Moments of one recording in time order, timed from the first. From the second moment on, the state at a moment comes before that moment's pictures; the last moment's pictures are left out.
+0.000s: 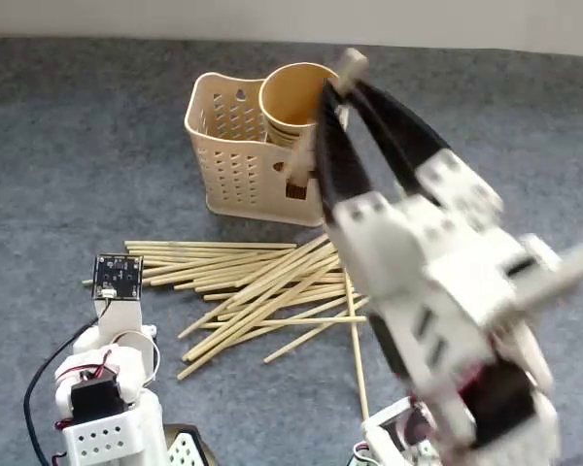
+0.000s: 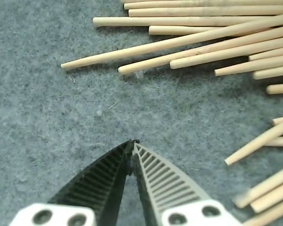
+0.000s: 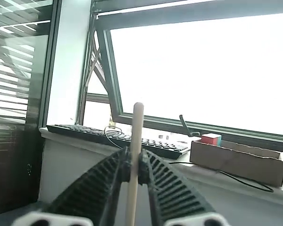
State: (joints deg) left arm -21.0 -104.3 96.0 76.0 -9.5; right arm -33.1 -57.8 18.2 24.4 7.4
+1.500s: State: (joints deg) left arm -21.0 -104.3 96.0 76.0 -9.5; right arm -33.8 -32.6 19.6 4.1 15.1
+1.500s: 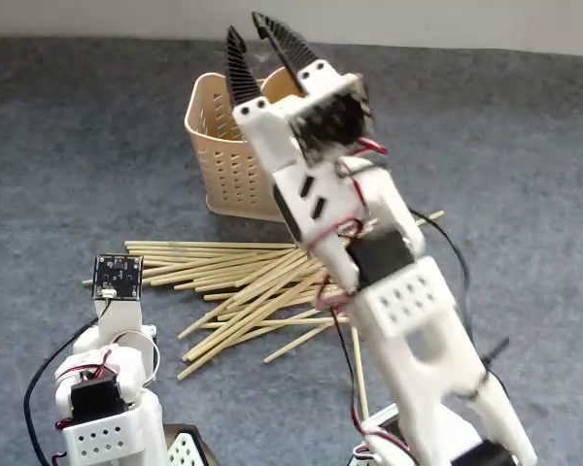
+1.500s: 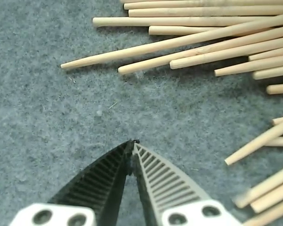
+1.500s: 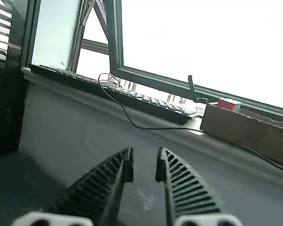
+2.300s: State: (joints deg) left arm -21.0 -104.3 96.0 76.0 -9.5; right arm -33.6 -59.1 19.6 50.1 15.1
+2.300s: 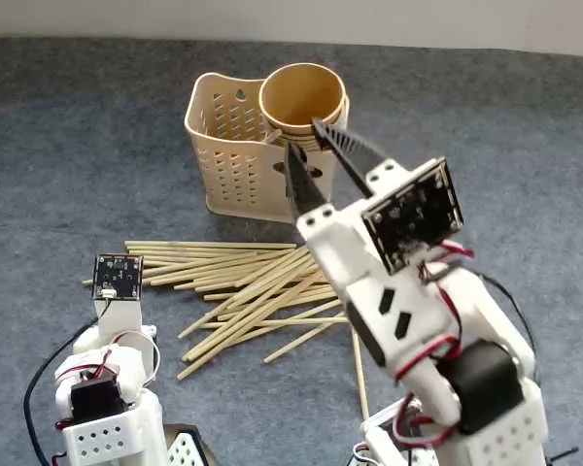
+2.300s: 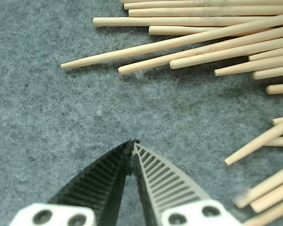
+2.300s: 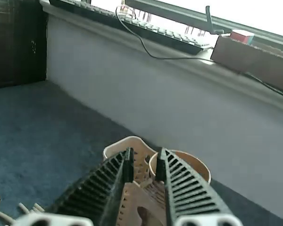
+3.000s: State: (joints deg) left arm -21.0 -104.3 96.0 76.0 -9.5; right arm -10.5 -64.9 19.6 78.8 15.1
